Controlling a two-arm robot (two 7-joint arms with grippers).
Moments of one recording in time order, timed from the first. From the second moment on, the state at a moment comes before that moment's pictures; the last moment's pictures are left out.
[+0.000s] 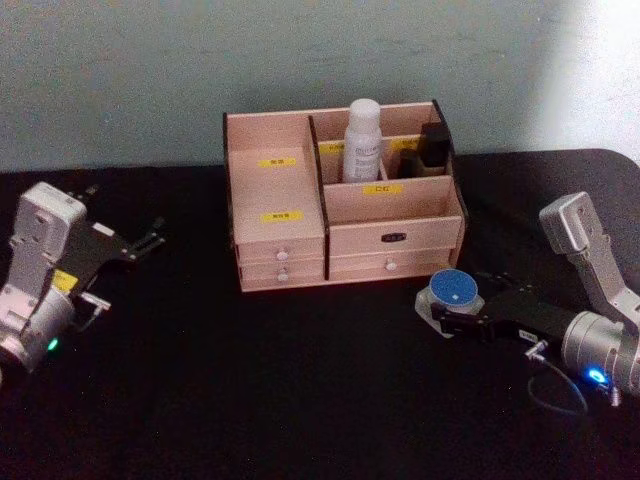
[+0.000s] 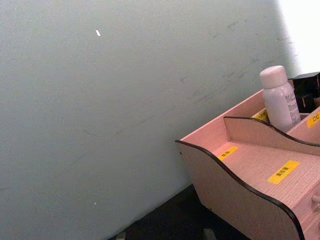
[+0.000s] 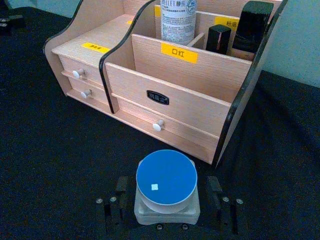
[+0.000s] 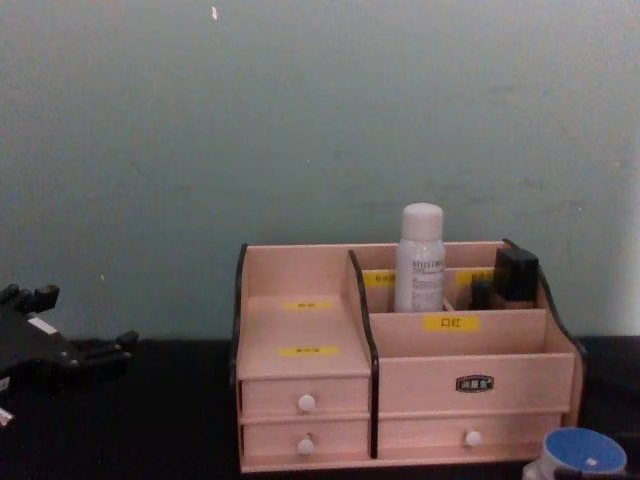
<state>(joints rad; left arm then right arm) -0.20 0.60 0.45 -1.41 -0.25 -0.12 0.03 0.11 0.56 -0.33 -1.55 0.42 0.31 0.39</state>
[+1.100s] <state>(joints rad) -0.20 0.60 0.45 -1.41 -0.25 -0.12 0.03 0.11 0.56 -0.33 -1.55 0.42 0.31 0.39</state>
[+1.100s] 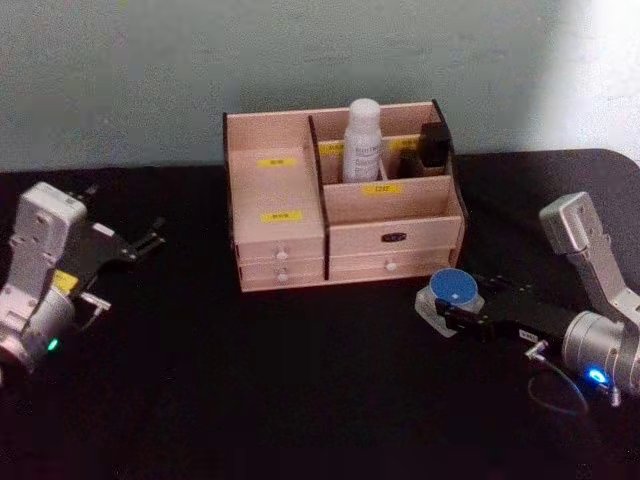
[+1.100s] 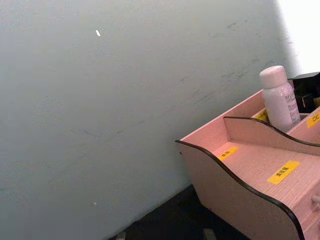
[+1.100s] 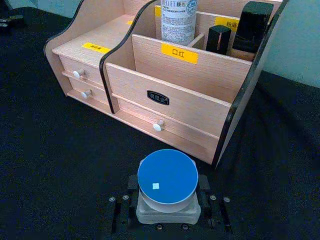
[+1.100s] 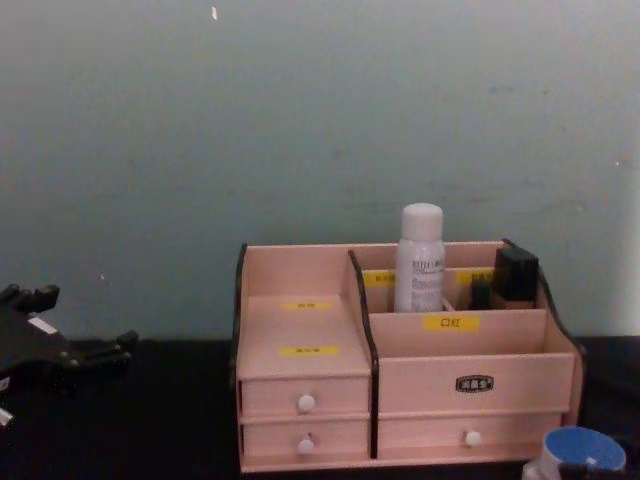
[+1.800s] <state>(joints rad) -0.20 0.60 0.45 -1.41 -0.25 -0.12 0.03 0.11 0.57 -0.33 -1.55 0.41 0.30 0.40</state>
